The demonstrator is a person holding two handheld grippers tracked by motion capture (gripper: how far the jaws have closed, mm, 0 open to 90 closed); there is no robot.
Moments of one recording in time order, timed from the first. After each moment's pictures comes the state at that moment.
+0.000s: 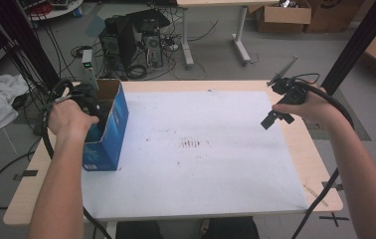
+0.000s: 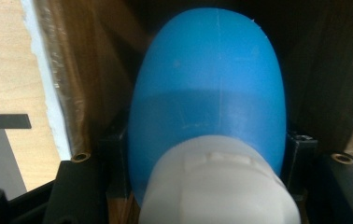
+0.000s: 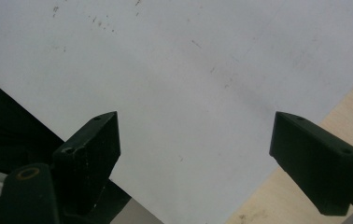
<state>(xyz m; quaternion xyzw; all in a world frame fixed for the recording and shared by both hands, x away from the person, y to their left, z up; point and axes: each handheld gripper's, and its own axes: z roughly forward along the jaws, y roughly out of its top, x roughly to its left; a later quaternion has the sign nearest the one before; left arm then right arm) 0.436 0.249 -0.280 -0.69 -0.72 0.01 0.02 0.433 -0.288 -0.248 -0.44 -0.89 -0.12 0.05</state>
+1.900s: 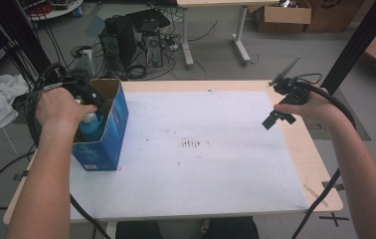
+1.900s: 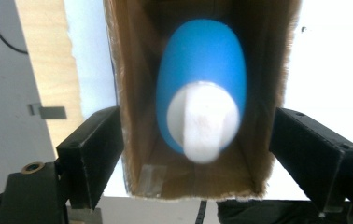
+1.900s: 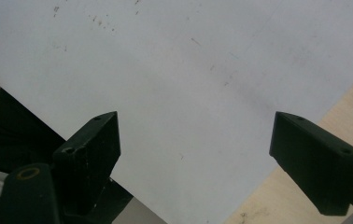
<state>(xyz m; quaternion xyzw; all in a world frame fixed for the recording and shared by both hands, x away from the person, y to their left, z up) 0.421 0.237 -0.221 -0.71 -0.71 -0.03 0.02 0.432 -0.292 -0.247 -0.44 -0.89 -0.12 0.05</state>
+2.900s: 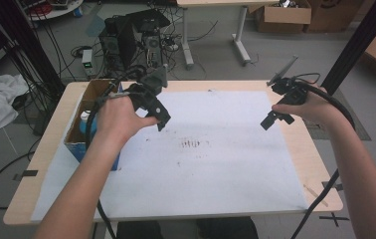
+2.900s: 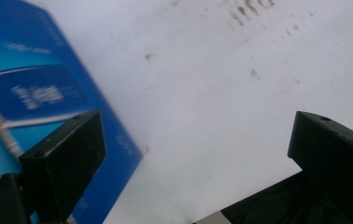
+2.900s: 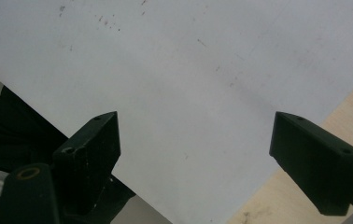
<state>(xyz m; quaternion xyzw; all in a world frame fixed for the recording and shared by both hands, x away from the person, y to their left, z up) 0.395 0.076 -0.230 -0.87 -0.49 -0.05 -0.02 0.427 -0.285 -0.243 -0.44 -0.89 -0.12 0.05</state>
